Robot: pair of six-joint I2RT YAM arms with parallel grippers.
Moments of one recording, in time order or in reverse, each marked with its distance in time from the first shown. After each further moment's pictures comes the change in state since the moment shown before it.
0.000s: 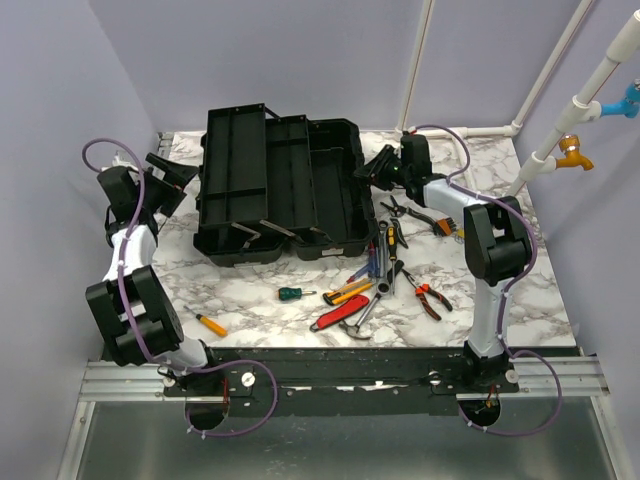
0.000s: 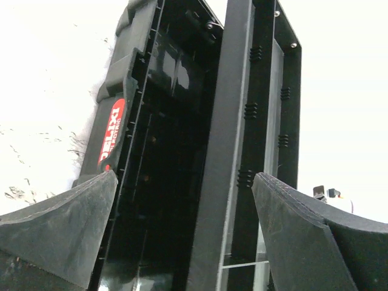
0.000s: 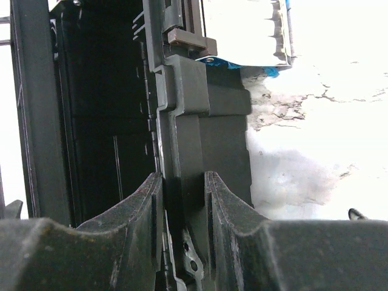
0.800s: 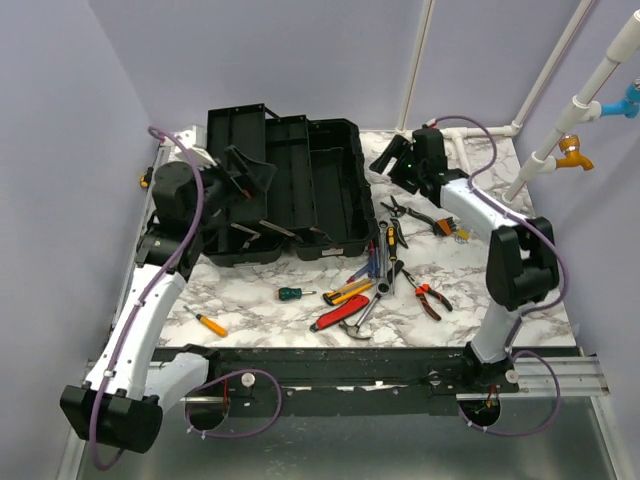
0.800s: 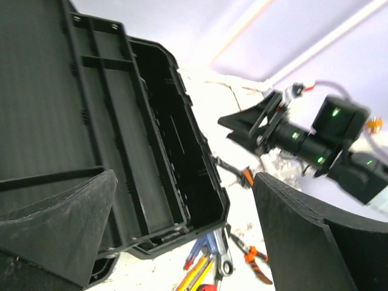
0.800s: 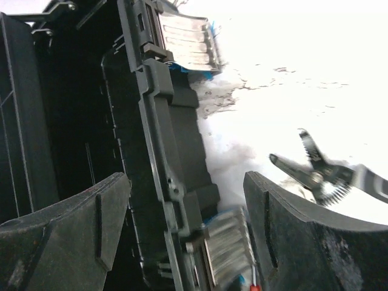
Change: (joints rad) left arm -0.551 -0.468 0.130 -0.322 -0.319 0.216; right arm 0.008 -0.202 -0.045 -0.221 0.228 -0.080
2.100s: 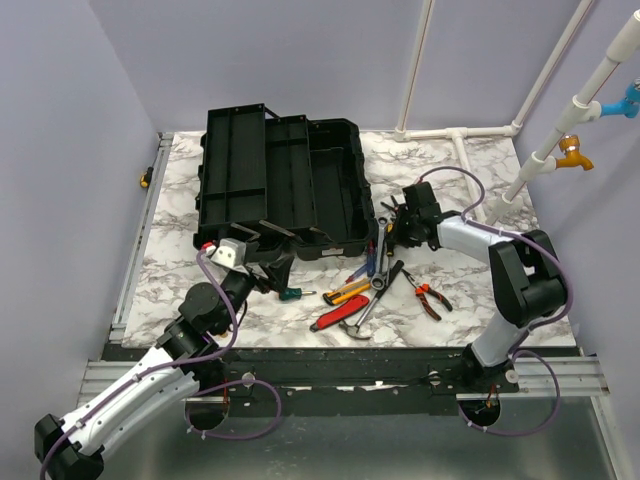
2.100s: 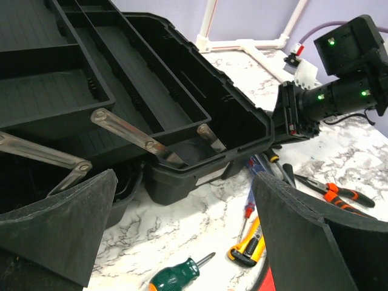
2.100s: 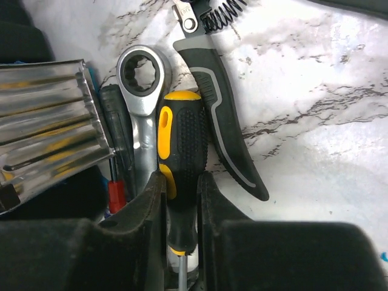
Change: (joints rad) left arm -0.624 -0.607 -0.802 0.357 -0.528 0.379; right arm 0.056 -0.161 -0.436 -0.075 0.087 -0.165
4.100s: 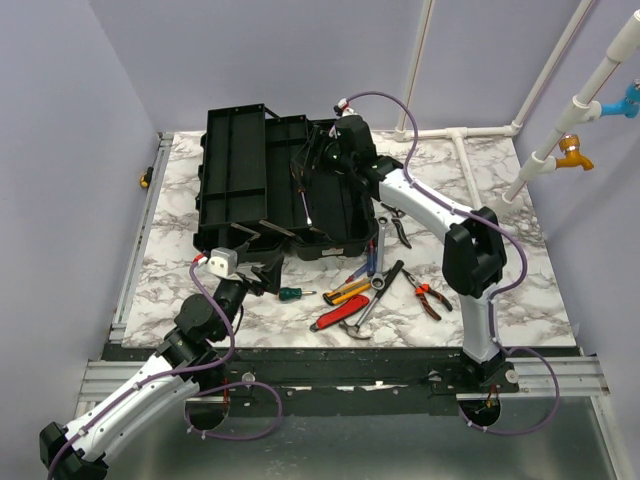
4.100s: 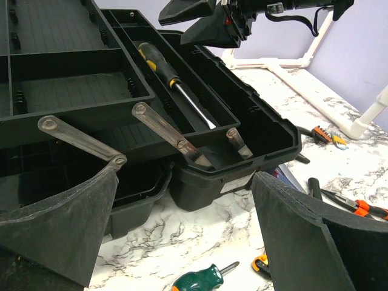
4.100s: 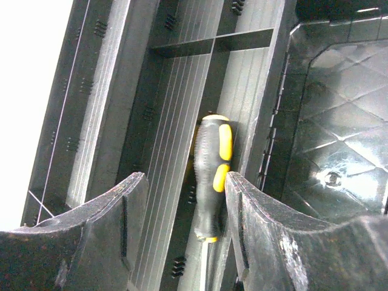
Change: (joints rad) left arm 0.000 -0.127 -0.105 0.058 -0.092 0.063; right arm 0.278 0.362 0.854 0.075 -0.095 0.070
